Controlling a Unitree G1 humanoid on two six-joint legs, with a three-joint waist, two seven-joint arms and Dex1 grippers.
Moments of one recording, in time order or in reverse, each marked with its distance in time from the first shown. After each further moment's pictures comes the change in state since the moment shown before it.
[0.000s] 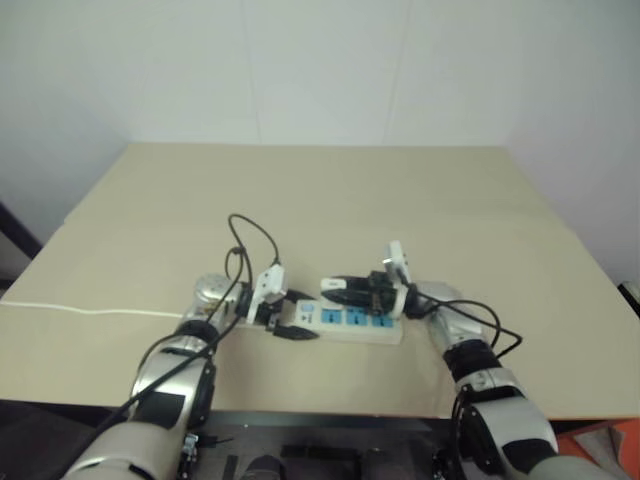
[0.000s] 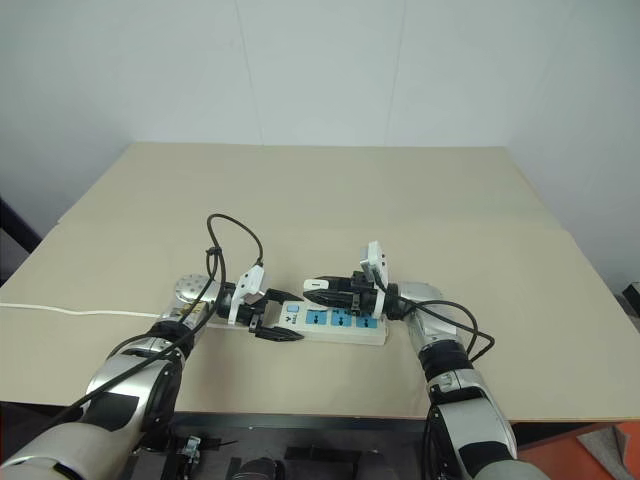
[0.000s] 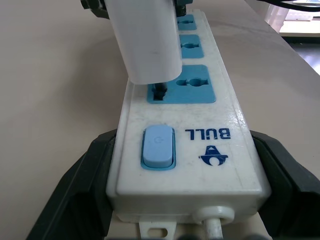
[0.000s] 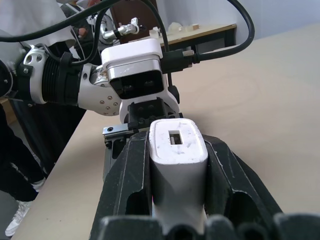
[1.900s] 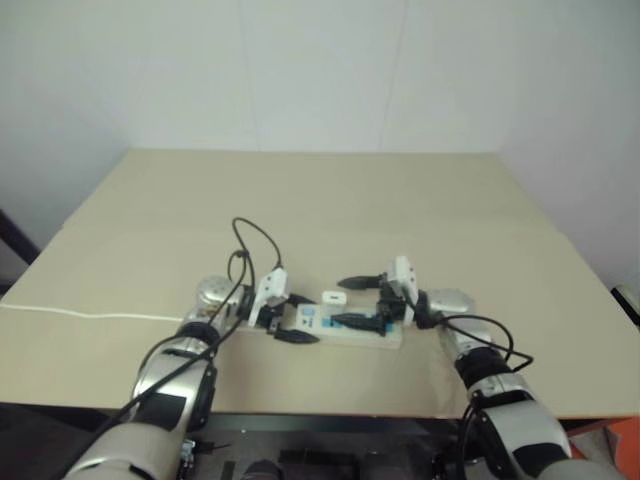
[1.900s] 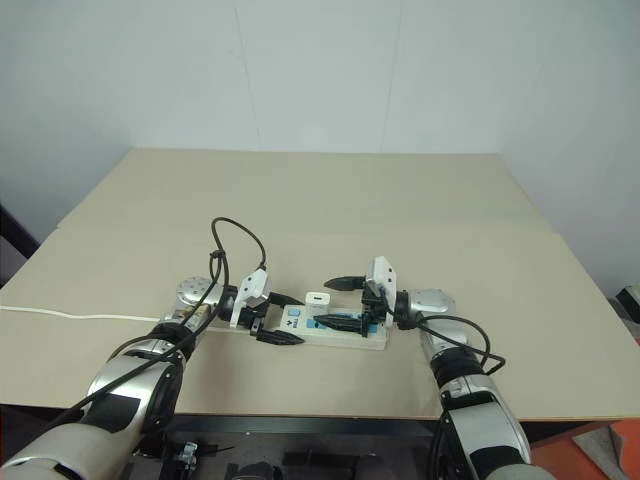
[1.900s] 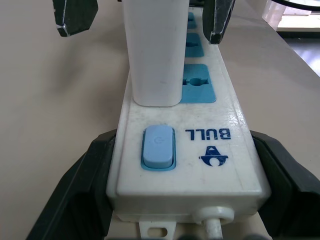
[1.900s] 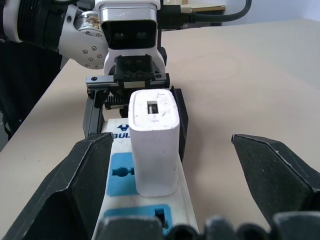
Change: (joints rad) left arm 0.007 0.000 -0.018 0.002 0.006 0.004 0.014; right arm 0.027 -0.068 0.053 0.083 -0.061 -0.220 0.003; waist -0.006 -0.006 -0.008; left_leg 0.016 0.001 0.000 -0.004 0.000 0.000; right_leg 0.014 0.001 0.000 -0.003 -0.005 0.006
